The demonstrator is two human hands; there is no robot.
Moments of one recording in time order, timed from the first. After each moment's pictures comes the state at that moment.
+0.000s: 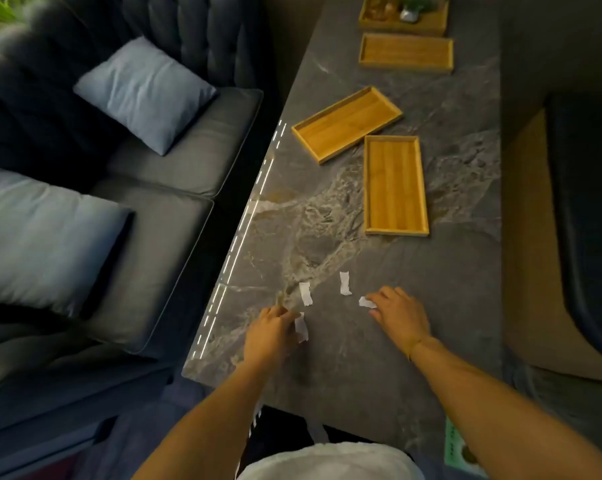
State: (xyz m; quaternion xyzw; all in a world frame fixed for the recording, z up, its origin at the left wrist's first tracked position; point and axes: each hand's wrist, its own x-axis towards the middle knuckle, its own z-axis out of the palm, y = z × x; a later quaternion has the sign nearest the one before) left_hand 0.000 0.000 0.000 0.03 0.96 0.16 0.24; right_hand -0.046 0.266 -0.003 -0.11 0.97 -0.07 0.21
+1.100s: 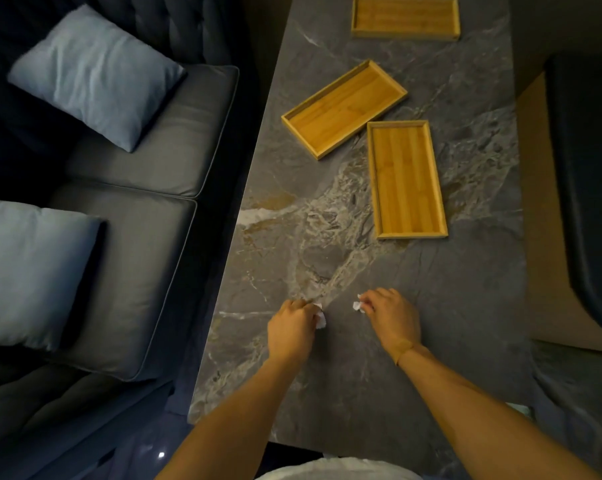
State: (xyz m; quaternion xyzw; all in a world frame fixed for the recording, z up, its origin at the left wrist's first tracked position) left_hand -0.072 0.011 -0.021 0.02 0.96 0.21 0.19; right_hand -0.080 0.208 -0.020 0.04 0.97 -0.17 0.17
